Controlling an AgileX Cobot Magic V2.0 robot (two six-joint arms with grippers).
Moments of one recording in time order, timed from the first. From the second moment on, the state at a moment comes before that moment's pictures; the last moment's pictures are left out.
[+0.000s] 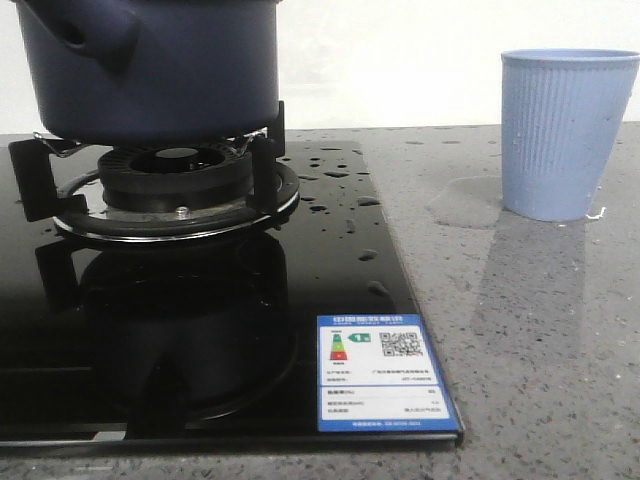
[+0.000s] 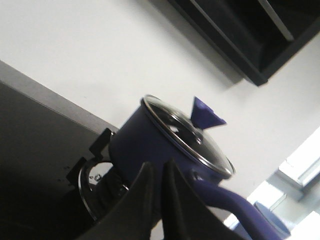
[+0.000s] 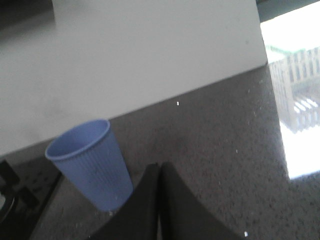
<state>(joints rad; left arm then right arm) -0.04 0.04 -0.26 -0.90 0.33 0.24 -0.11 0.04 -0.30 0.15 0.42 0.18</state>
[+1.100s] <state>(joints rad) -0.16 0.90 -0.90 -1.32 0.88 1.34 0.18 0.35 -0.62 0.79 0.51 -0.58</state>
